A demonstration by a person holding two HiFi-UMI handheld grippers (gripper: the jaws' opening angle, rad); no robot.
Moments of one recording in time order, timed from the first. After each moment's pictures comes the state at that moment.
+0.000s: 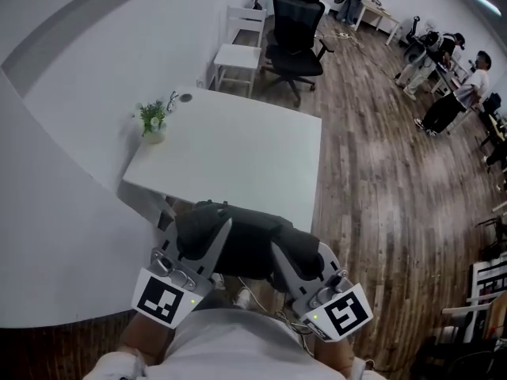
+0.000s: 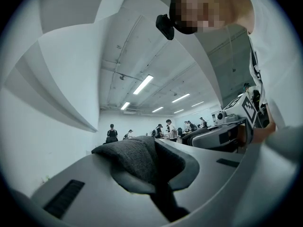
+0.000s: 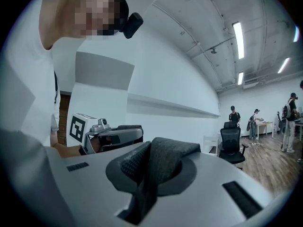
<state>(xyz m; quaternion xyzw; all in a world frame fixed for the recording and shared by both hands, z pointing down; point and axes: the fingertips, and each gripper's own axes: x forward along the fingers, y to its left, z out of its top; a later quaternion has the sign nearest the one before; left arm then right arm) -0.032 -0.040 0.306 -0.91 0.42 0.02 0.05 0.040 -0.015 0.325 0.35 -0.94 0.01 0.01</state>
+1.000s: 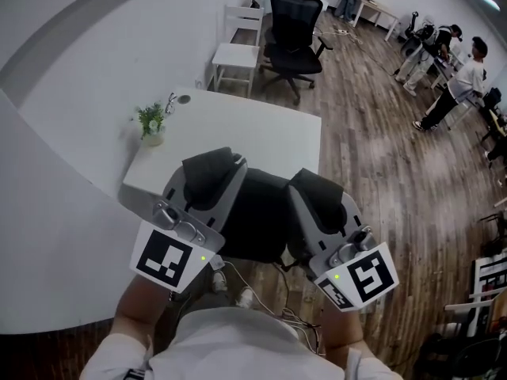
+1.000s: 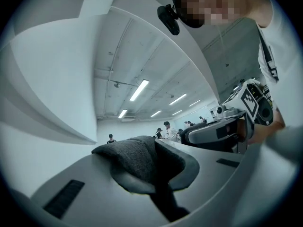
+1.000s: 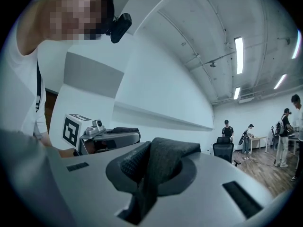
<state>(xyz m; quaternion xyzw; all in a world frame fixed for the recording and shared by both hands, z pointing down) -0.009 -0.120 0.238 -0.90 0.41 0.02 0.12 0.061 -0.099 0.249 0.38 -0.92 -0.04 -0.01</state>
